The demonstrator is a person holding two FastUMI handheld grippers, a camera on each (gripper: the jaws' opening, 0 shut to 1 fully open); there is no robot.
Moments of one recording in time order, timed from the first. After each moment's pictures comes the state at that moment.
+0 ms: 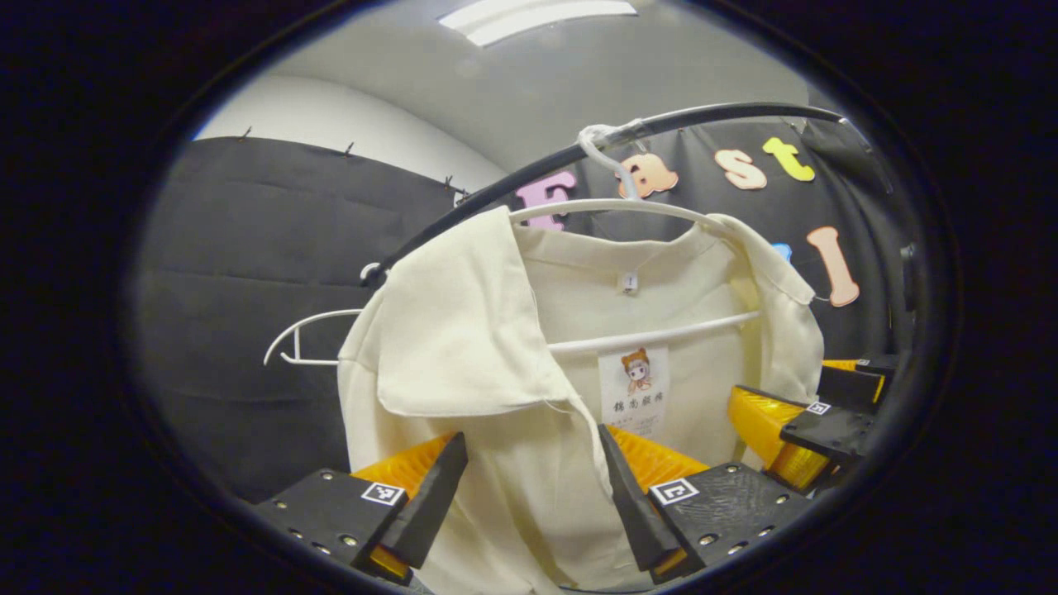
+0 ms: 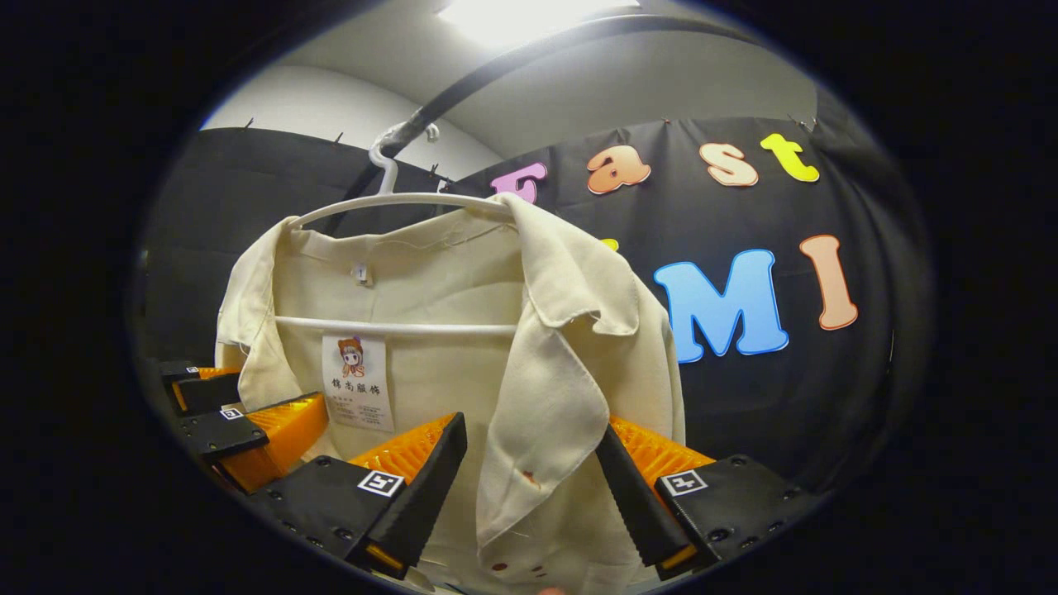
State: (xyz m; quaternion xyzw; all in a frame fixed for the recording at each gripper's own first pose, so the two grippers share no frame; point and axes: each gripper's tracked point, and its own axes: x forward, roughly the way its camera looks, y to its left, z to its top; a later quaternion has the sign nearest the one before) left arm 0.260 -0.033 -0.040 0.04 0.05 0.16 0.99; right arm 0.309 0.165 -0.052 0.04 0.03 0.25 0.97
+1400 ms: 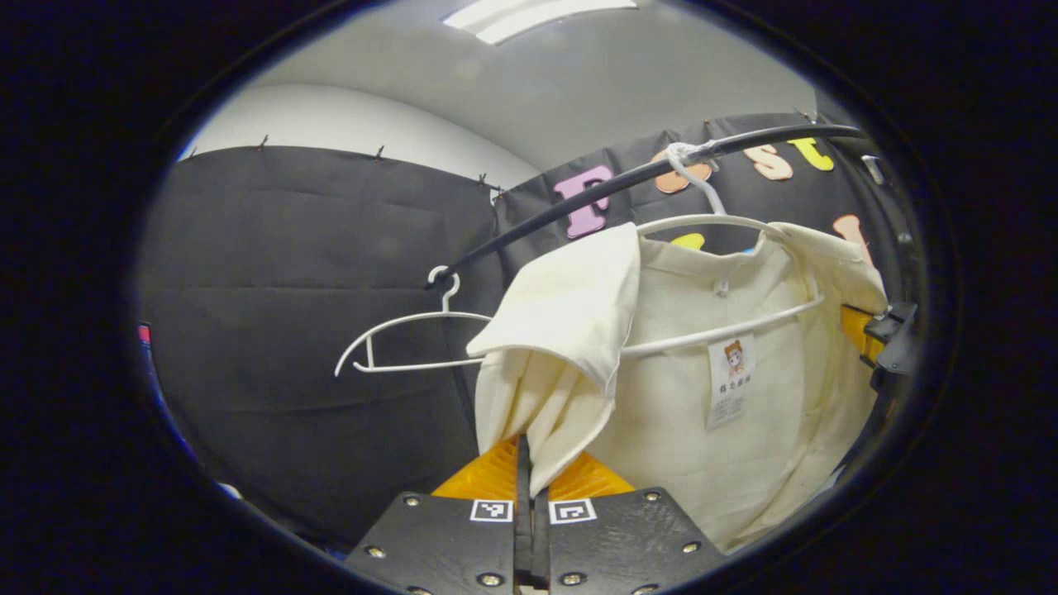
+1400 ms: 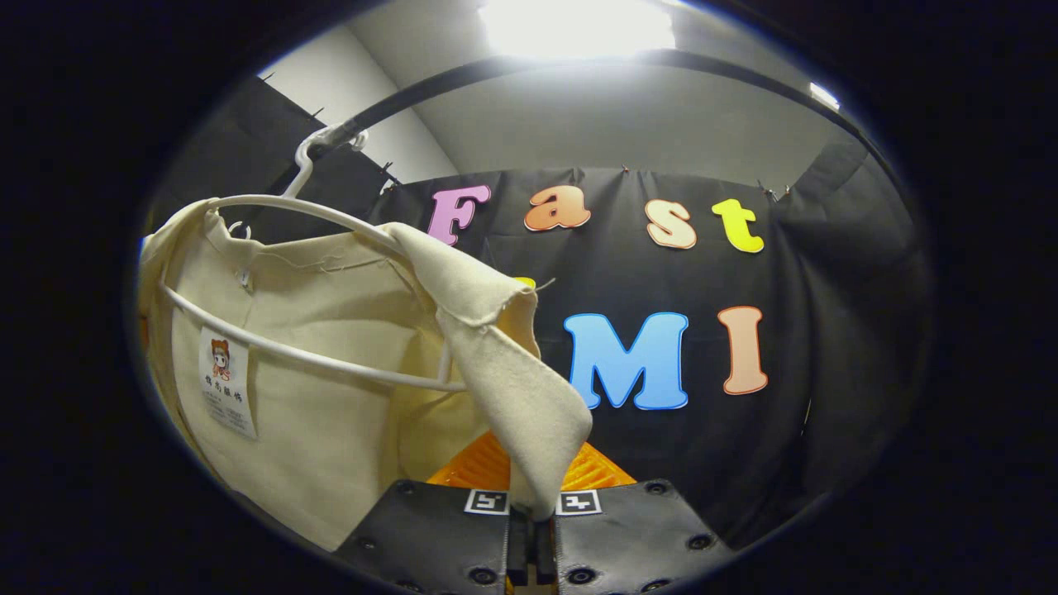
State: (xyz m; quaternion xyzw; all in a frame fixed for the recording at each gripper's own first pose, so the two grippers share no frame) left arm 0.196 0.047 -0.013 0.06 0.06 0.21 0.97; right arm 0.352 0.080 -0.006 -0.05 -0.05 0.09 0.99
